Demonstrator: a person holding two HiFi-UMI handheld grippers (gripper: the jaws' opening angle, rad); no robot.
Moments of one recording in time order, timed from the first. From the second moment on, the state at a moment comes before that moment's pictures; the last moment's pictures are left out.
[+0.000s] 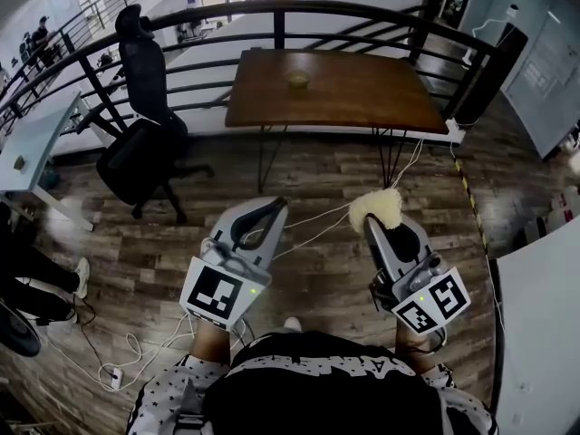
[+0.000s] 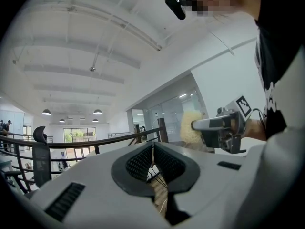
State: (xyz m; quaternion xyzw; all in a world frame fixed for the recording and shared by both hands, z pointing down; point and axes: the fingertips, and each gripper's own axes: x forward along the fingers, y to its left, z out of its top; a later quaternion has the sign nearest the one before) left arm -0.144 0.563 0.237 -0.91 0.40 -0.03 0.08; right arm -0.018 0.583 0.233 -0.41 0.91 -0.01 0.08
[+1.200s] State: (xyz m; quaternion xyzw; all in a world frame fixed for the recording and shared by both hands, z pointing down) left arm -0.119 0.430 0.247 -0.90 0.42 -0.04 0.06; right arm 0.008 0.428 0.240 -0.37 0.92 -0.02 0.08
